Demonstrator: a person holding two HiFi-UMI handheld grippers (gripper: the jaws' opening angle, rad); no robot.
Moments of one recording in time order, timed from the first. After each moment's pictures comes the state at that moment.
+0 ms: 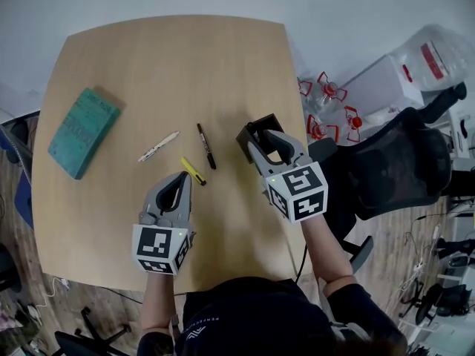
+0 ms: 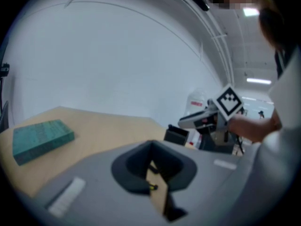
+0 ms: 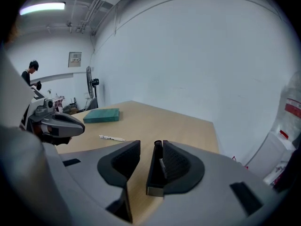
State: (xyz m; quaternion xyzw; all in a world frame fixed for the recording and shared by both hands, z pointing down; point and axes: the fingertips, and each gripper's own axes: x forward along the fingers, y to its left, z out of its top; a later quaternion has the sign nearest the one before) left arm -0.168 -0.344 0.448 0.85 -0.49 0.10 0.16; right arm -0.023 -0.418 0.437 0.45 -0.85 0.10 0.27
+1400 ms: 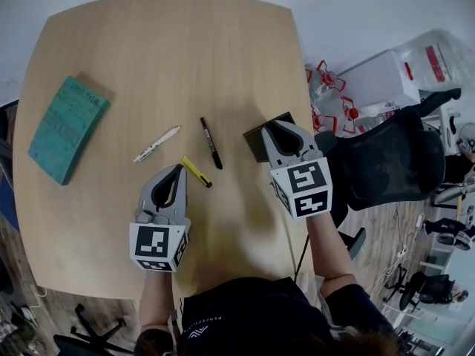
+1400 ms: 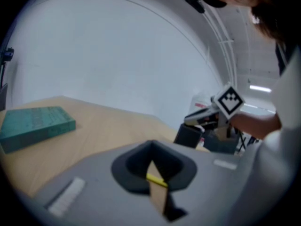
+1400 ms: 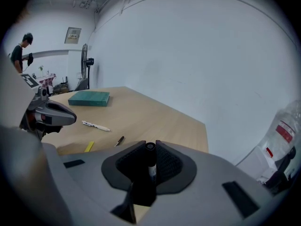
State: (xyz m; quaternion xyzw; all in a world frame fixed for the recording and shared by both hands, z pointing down) left arm -0.196 -0.377 0.493 0.85 -0.49 0.08 0.20; right arm -0.024 -0.454 0.462 0.48 -0.80 0.05 0.36
